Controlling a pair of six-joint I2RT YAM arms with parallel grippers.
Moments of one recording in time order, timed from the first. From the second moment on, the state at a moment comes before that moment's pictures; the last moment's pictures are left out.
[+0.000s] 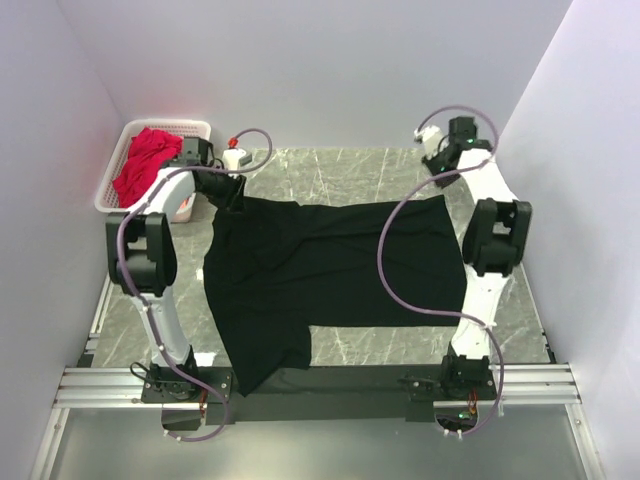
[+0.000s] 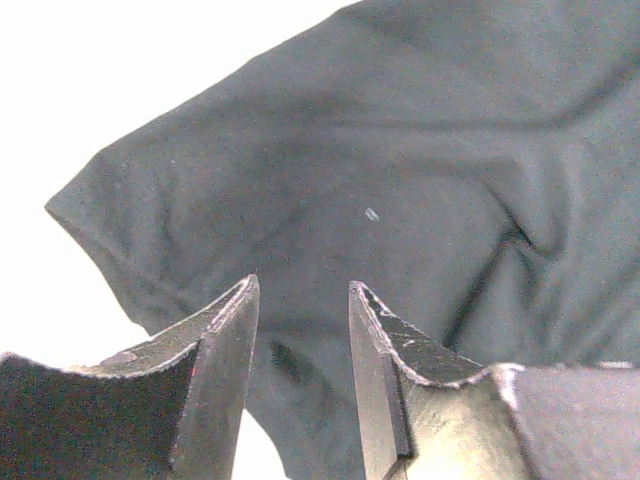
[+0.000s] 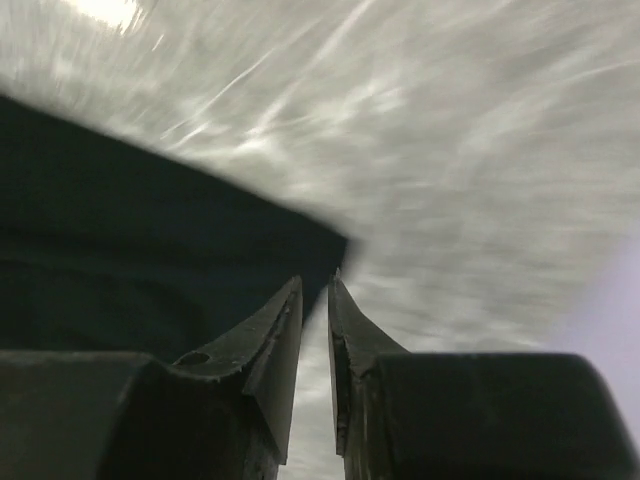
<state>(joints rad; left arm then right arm) -0.03 1.96 1.59 -0.68 0.52 0.47 -0.07 2.17 1.95 -0.75 -0.13 -0.69</state>
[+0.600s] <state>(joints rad) -0.04 2.22 1.73 -0.54 0.24 0.21 -0.03 2.45 2.14 -0.86 0.14 -0.50</state>
